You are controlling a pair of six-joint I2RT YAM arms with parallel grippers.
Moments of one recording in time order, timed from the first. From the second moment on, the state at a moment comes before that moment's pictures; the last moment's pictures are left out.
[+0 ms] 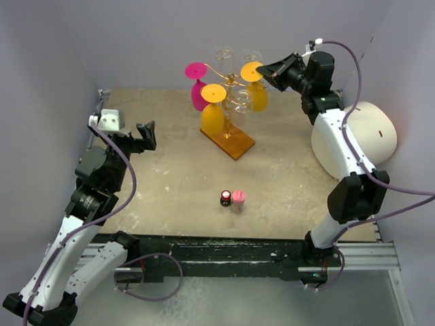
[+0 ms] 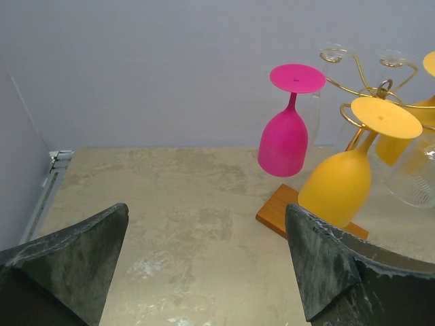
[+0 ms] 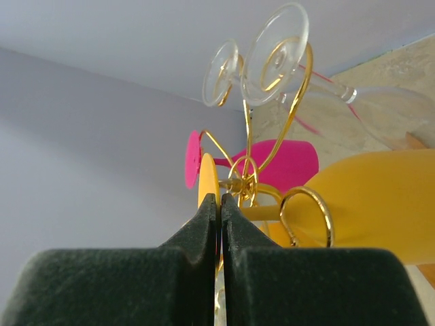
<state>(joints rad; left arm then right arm) -0.41 0.70 0.93 -0.12 -0.31 -0.05 0.15 1.66 1.67 -0.14 -0.40 1.07</state>
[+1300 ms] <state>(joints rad) -0.41 0.71 0.93 -0.12 -0.29 -0.06 0.06 1.65 1.60 -0.26 -0.21 1.55</state>
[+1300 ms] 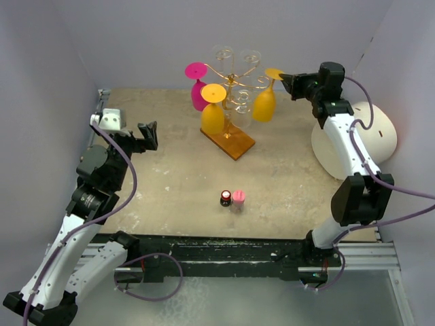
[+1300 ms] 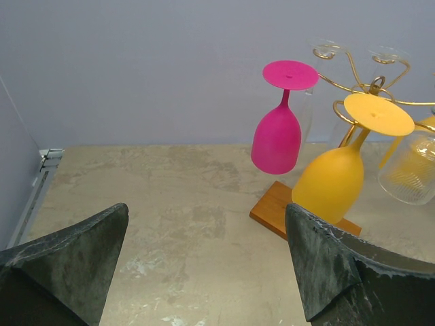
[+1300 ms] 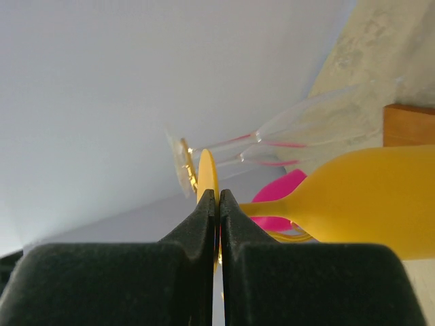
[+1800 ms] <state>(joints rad) -0.41 0.75 0.93 -0.12 -0.27 -0.08 0.03 1.32 1.19 -0.16 -0.23 1.44</state>
